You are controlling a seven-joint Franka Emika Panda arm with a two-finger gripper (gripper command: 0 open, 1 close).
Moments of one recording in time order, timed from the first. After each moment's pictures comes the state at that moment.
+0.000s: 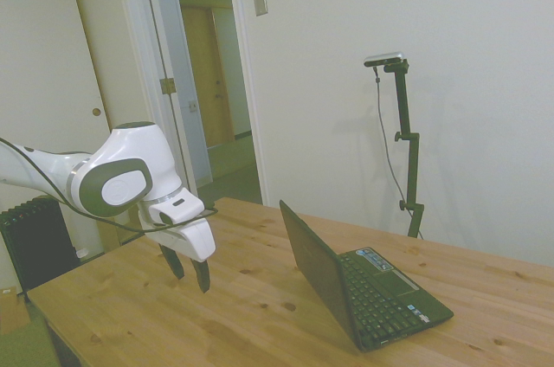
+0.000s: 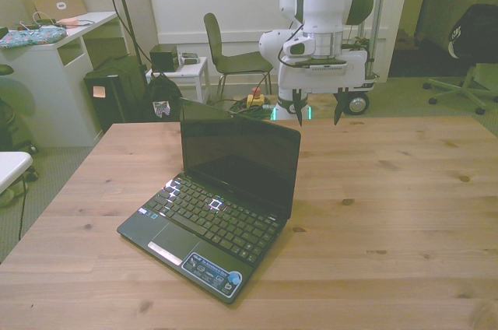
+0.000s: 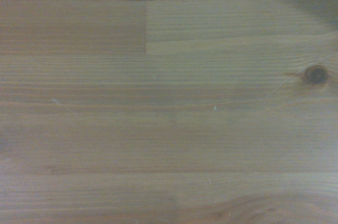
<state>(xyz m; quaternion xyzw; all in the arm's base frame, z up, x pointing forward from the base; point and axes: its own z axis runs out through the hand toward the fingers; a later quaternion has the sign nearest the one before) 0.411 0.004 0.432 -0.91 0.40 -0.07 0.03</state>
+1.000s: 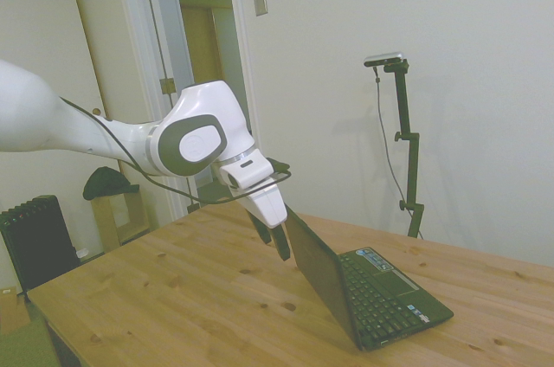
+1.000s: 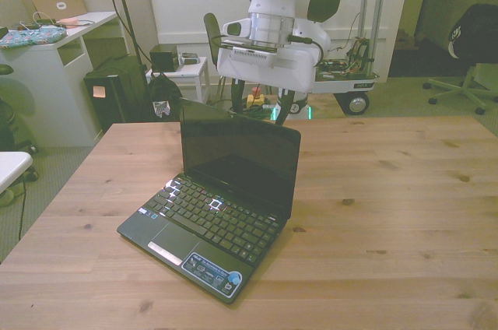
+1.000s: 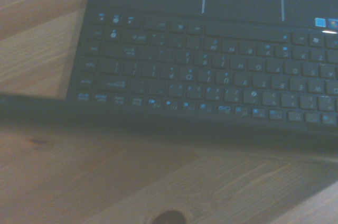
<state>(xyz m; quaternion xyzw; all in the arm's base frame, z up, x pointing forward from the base) 0.511 -0.126 0.496 -0.78 0.61 -0.15 0.00</state>
